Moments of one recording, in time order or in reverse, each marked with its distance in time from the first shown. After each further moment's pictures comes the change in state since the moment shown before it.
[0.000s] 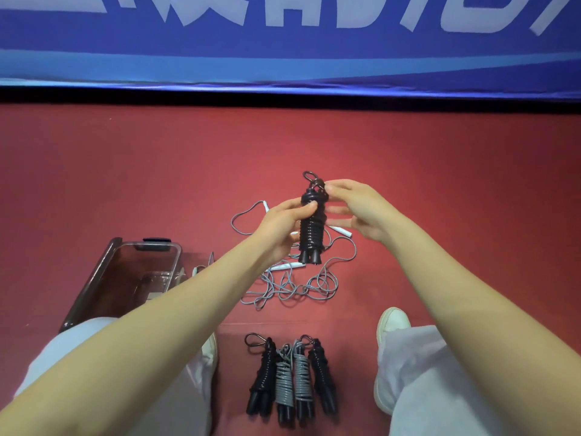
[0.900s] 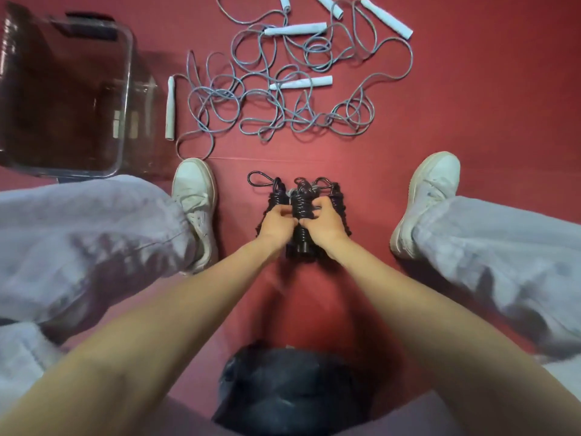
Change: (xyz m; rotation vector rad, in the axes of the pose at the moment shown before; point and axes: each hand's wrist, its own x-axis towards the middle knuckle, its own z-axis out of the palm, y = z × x) left_hand -0.032 -0.327 -0.112 0.335 0.343 -0.575; right_hand -0.030 0.356 0.099 -0.407 0.044 0.507
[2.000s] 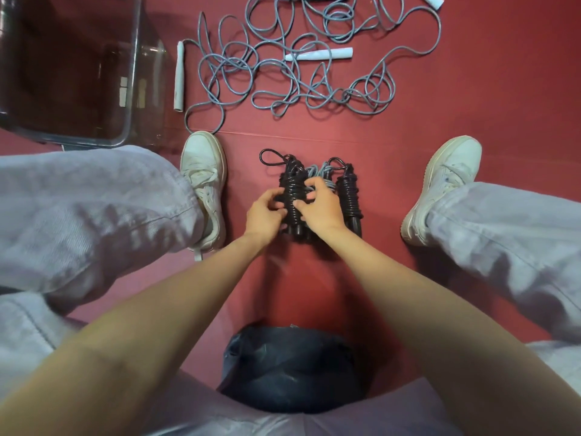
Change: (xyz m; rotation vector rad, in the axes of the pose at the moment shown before) left_hand -0.005 -0.030 -0.036 0.069 0.091 0.131; right_hand 0.004 0.002 0.028 -0.087 0.036 -0.157
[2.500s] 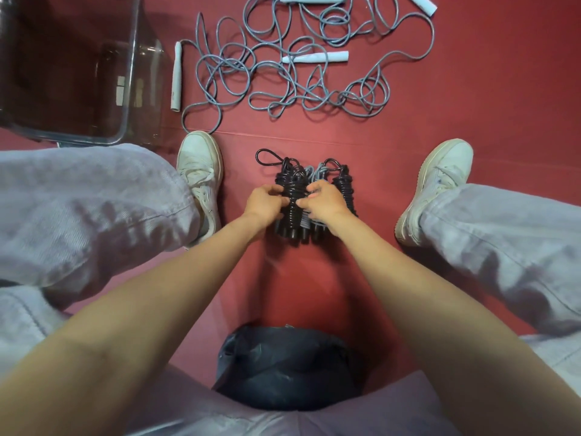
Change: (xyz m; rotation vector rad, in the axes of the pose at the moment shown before) left_hand 0.014 0.025 0.005 -0.092 -0.042 -0.123; right_hand 0.019 0.003 -0.014 0.083 -0.124 0.192
